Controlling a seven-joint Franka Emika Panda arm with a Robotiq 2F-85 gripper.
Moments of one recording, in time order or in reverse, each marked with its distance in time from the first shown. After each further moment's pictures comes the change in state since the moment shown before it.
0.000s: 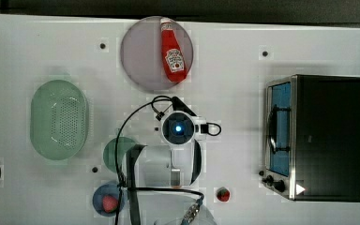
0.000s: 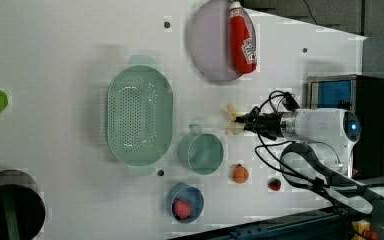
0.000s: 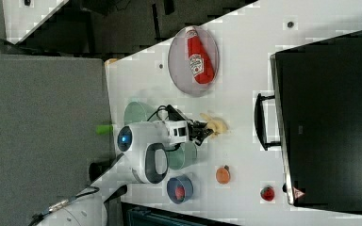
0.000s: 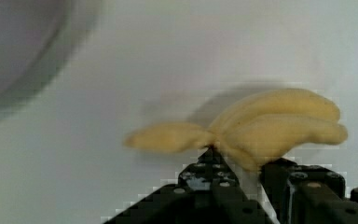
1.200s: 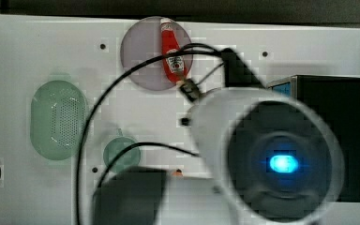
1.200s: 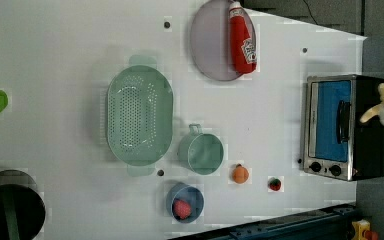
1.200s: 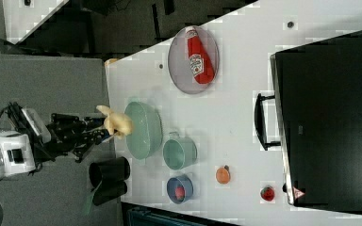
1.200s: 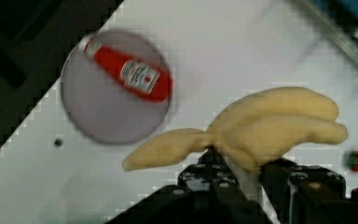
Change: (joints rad) arm -0.001 -0.578 -0.139 0.541 0.014 -0.954 -0.029
